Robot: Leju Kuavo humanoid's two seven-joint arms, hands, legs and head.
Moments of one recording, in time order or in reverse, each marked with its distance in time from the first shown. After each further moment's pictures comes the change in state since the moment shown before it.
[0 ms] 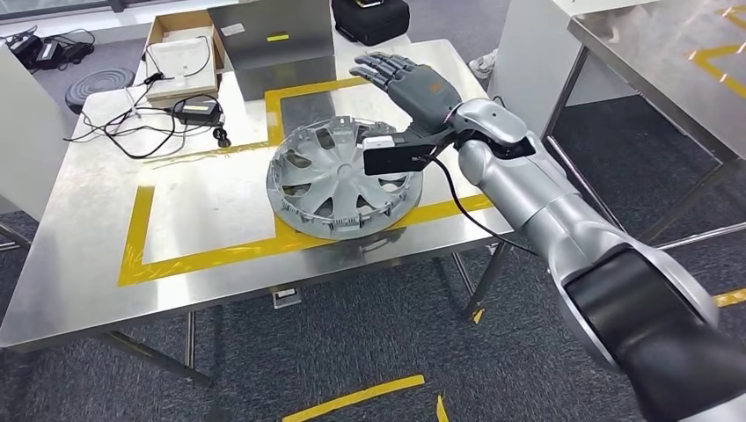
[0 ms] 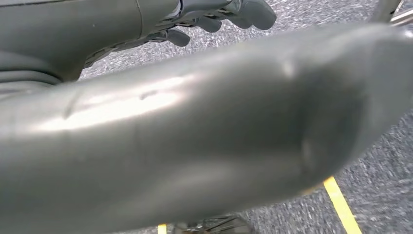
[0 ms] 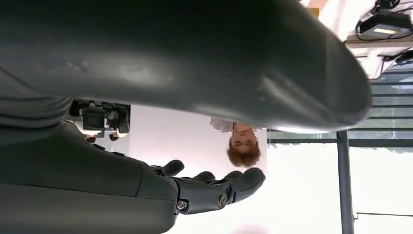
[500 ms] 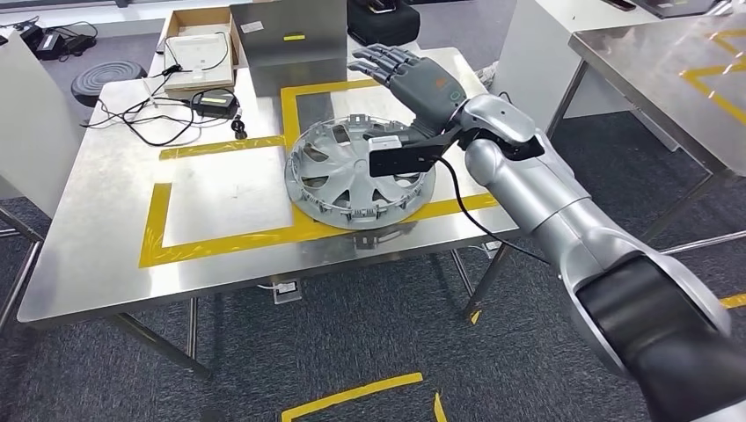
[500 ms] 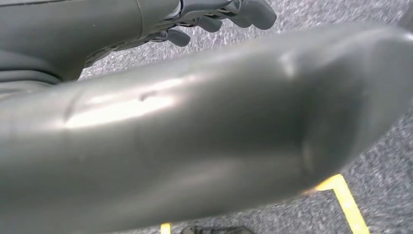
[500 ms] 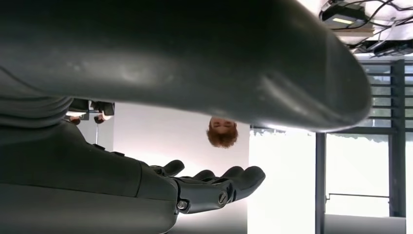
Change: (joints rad) left arm 0.002 0.002 0.011 0.001 0.006 0.008 -0.002; right arm 0.022 -0.056 0.000 -0.133 -0.030 0.019 0.000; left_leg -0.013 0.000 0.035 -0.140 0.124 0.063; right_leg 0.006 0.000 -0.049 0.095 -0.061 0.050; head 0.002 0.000
